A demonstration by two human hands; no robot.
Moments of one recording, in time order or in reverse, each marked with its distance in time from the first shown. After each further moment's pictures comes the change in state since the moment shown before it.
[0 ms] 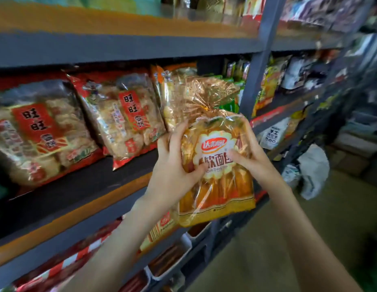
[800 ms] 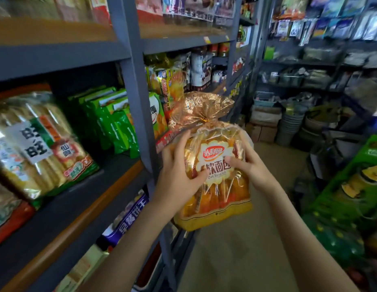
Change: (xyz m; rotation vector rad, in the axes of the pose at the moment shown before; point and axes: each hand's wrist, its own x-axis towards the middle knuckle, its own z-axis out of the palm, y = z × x) left_hand 0.122 0.031 0.213 -0.135 -0.345 0.185; right_hand -0.026 0.056 -0.207 0.060 0.416 0.130
